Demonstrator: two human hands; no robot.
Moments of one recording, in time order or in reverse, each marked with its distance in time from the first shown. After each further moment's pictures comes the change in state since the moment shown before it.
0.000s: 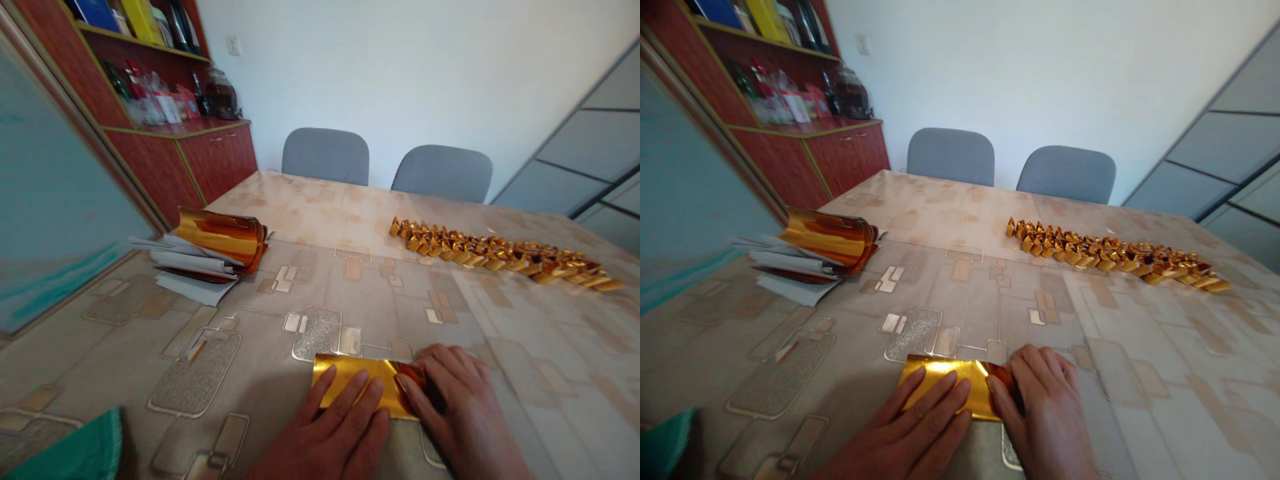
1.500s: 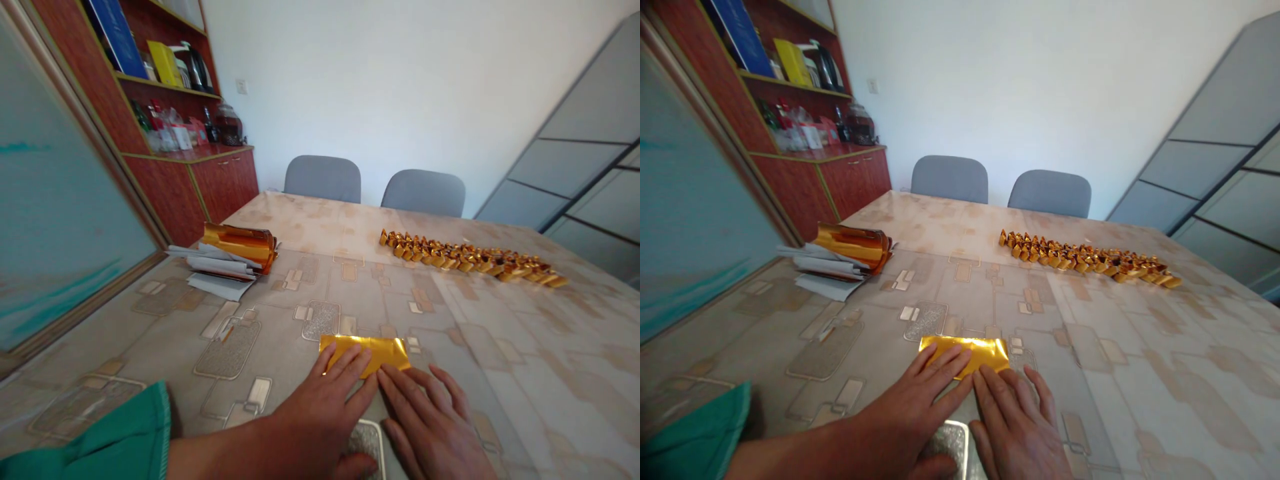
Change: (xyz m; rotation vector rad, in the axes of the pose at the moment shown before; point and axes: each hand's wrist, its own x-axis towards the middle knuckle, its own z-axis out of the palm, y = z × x) left_hand 0.016 0.003 -0.036 -0.387 -0.364 -0.163; right_hand -0.037 -0.036 -0.010 -0.281 0.072 -0.333
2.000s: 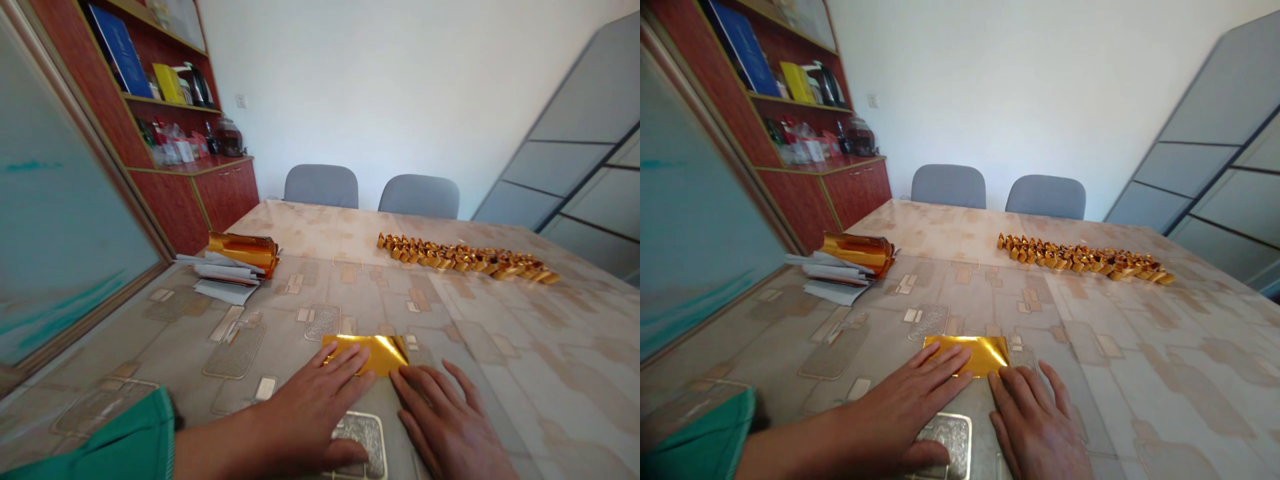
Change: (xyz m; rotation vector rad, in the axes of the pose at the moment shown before) left_hand -0.005 -0.016 -0.013 -0.030 -0.112 0.014; right_hand -0.013 0.012 -0.004 -0.029 0.020 0.032
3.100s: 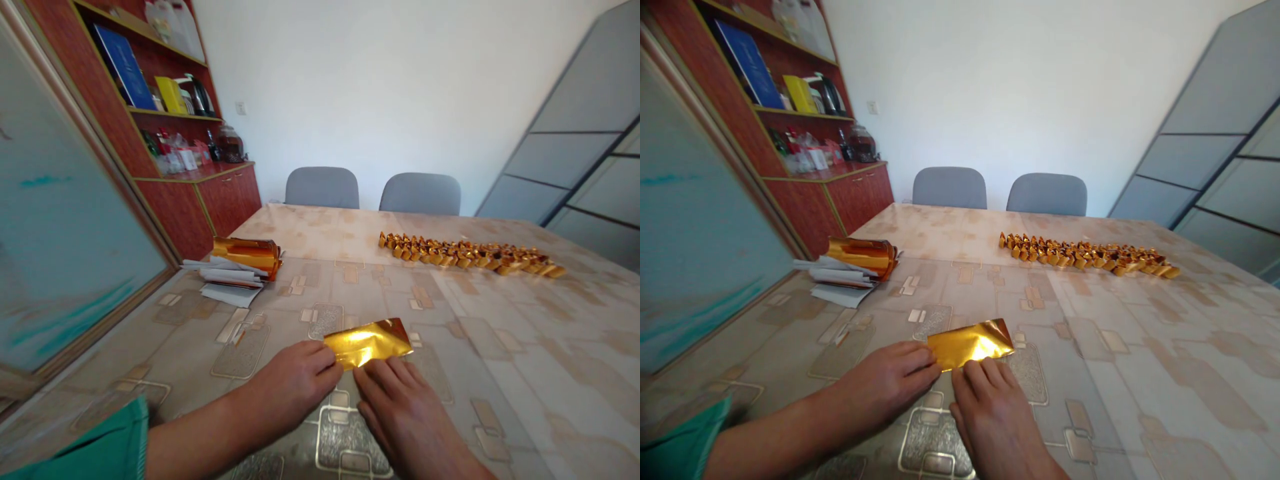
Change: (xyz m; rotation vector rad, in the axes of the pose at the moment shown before) left_hand -0.013 -0.022 -0.007 0.374 0.290 0.063; right_hand 0.045 -0.044 0.009 0.259 -0.141 0.028
